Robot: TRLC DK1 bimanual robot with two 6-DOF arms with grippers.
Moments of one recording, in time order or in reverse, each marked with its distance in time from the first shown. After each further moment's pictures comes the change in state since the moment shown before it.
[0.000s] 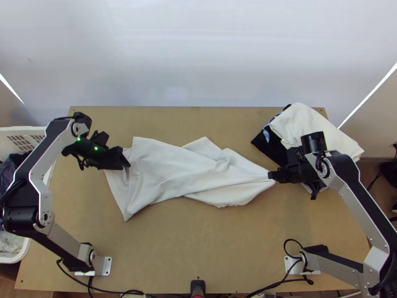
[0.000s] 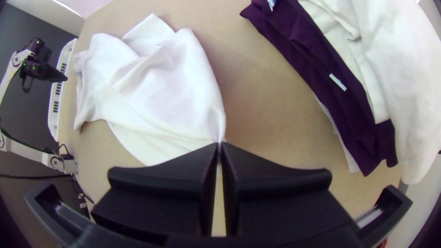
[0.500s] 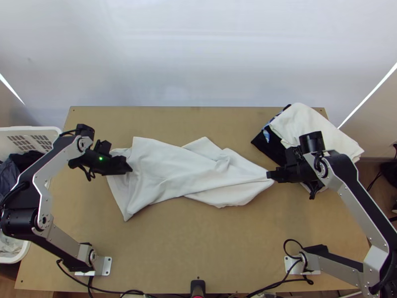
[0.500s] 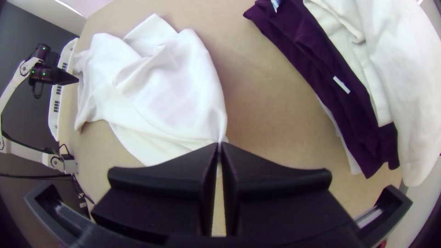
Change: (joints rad) left arm 0.005 -0.032 -0.227 0.317 -0.018 -0.039; right arm 0.018 0.006 0.002 0.013 0.000 0.012
